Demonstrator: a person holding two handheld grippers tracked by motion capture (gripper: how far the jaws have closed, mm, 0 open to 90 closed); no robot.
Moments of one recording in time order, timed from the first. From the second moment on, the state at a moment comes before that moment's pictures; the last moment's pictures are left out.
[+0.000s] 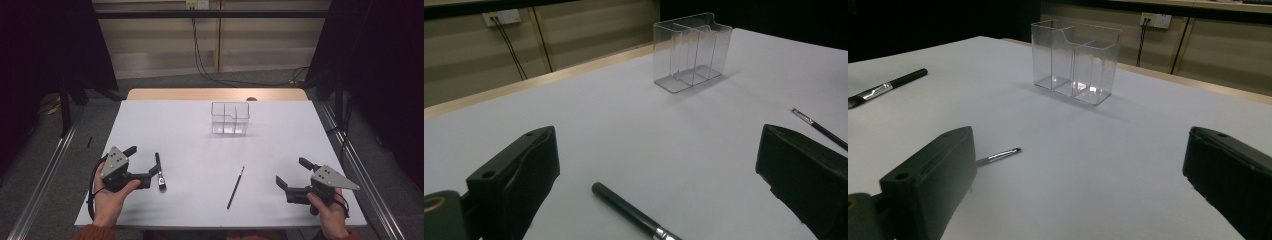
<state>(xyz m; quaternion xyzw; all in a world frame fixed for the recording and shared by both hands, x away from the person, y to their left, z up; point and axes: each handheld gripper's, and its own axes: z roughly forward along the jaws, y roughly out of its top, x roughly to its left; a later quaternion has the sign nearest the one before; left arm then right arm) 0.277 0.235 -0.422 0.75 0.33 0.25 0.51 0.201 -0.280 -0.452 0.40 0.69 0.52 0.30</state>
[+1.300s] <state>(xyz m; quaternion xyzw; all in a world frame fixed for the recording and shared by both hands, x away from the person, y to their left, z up) 0.324 0.208 -0.415 0.83 0.43 0.11 0.33 0.203 -0.278 -0.452 0.40 0.69 0.52 0.30</state>
